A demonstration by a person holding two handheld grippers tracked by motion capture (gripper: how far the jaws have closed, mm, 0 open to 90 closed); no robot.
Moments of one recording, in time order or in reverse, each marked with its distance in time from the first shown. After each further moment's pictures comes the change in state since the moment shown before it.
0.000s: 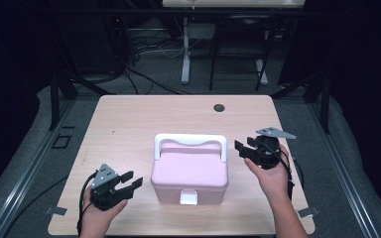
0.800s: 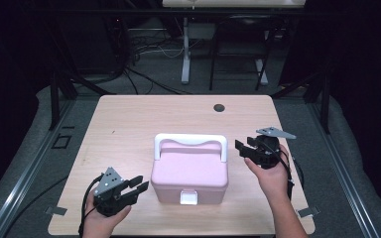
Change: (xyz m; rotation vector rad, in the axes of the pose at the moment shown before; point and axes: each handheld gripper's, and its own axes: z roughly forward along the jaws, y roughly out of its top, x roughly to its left) left arm -0.029 0.013 -0.014 -0.019 -0.077 0.071; right arm 0.000 0.000 0.001 -0.004 -0.006 0.009
